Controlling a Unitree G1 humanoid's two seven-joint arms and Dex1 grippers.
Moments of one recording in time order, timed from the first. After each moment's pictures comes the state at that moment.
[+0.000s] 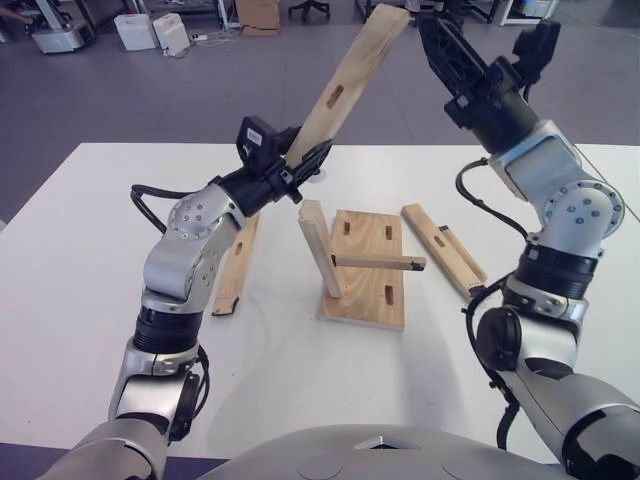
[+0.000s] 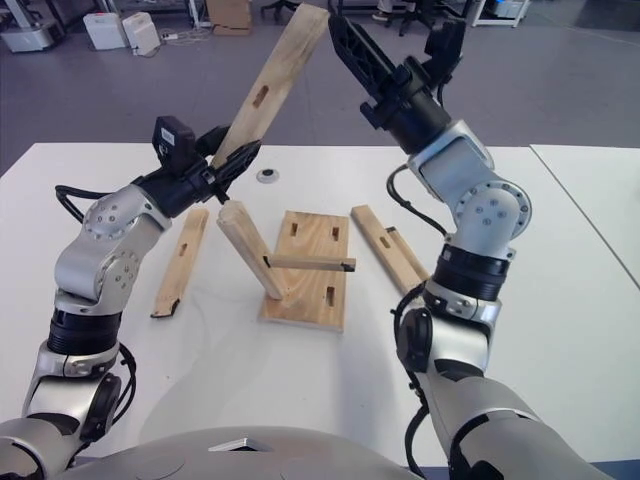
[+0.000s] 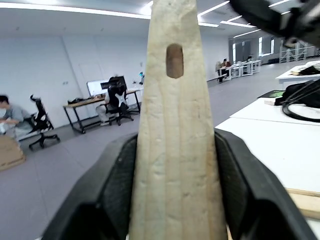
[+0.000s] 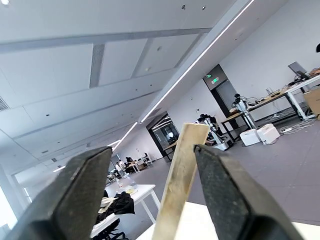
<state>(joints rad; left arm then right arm) -0.48 0.36 -0.07 -0.25 -0.40 0.37 -0.51 -0.81 -0.19 -0.41 -0.03 1.16 0.87 0.27</state>
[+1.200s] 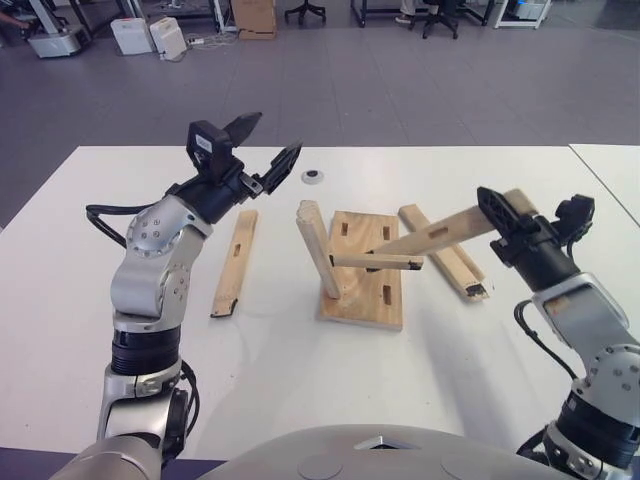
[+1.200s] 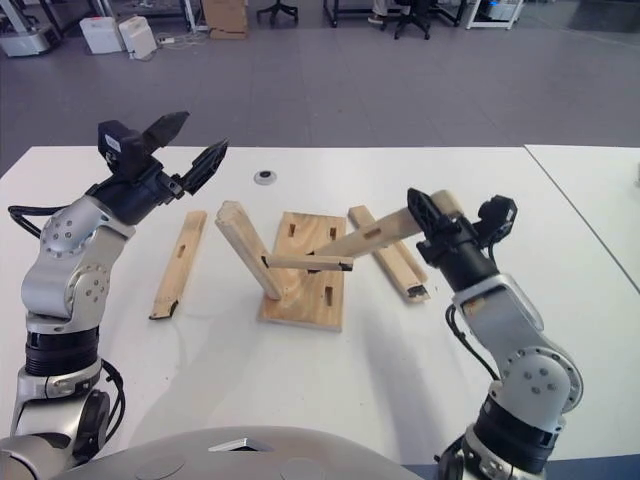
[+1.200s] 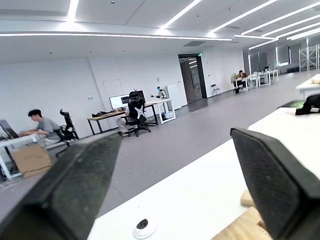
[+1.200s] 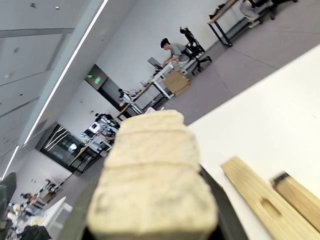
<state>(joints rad) -0.31 0.37 0.12 -0.38 -0.46 0.37 -0.52 0.07 -0.22 -0.57 -0.62 1.44 0.84 -0.22</state>
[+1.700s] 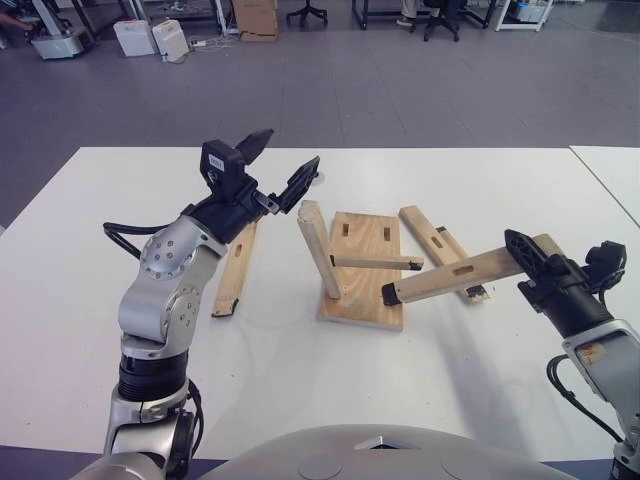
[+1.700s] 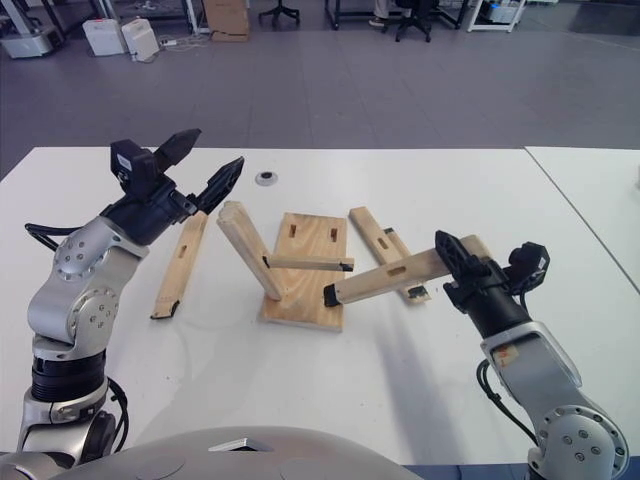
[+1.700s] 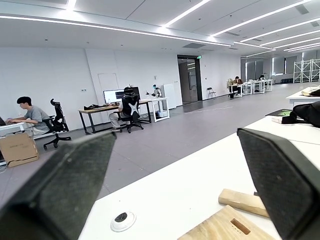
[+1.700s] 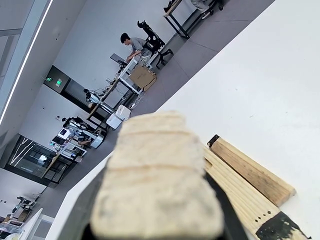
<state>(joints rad) -0.25 0.33 0.06 -0.47 -0.46 0.41 -0.45 0.30 -0.41 -0.52 -0.64 1.57 0.69 -0.29</state>
